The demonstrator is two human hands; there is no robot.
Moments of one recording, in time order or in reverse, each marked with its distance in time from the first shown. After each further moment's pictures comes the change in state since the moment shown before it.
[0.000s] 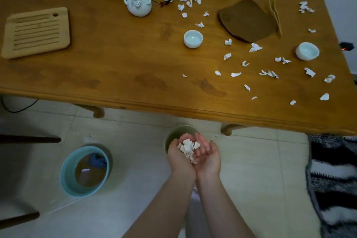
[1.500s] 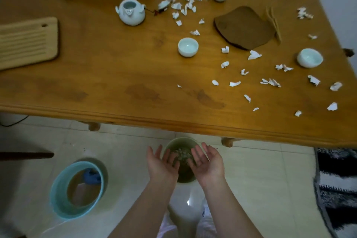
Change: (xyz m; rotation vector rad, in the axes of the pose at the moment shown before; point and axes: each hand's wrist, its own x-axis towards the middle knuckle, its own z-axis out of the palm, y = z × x) left_hand 0.066 0.041 -0.020 0.178 0.036 0.195; right_hand 0.057 -0.022 0.000 -0.079 0.063 0.072
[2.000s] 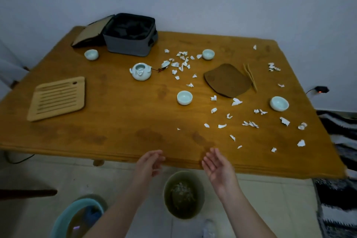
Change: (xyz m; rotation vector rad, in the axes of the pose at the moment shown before) left_hand -0.060 0.104 0.041 0.852 -0.174 0.373; right_hand -0.080 -0.075 0.050 -0.147 -0.197 -0.249
